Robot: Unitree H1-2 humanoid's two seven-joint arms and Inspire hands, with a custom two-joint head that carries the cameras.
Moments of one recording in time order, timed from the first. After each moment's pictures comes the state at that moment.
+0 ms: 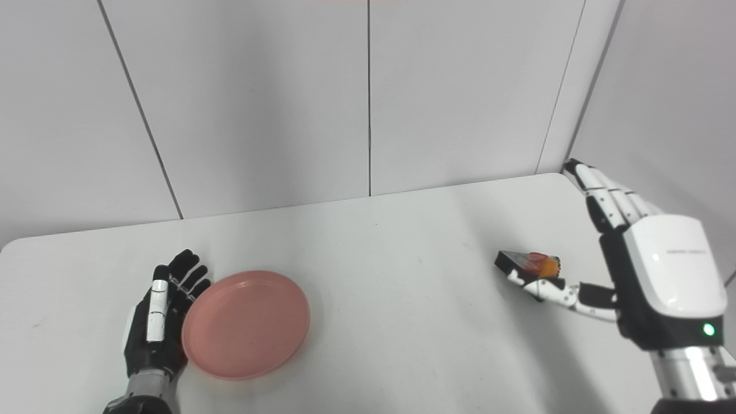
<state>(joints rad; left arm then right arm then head) -0.37 -0.05 0.14 0.30 -0.28 -0.03 -0.06 0.00 -0.40 -0.39 -0.68 -0.87 0.11 0.20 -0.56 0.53</state>
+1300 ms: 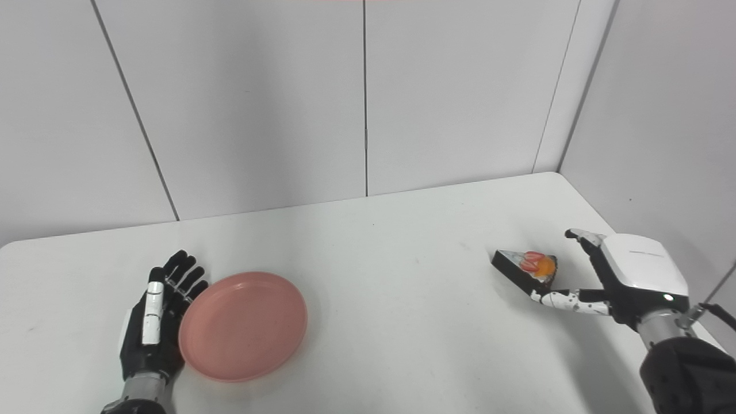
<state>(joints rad) -0.37 -0.04 0.14 0.30 -0.29 -0.03 -0.08 -0.06 -0.57 -0.26 -0.33 -0.92 0.28 0.37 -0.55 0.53</state>
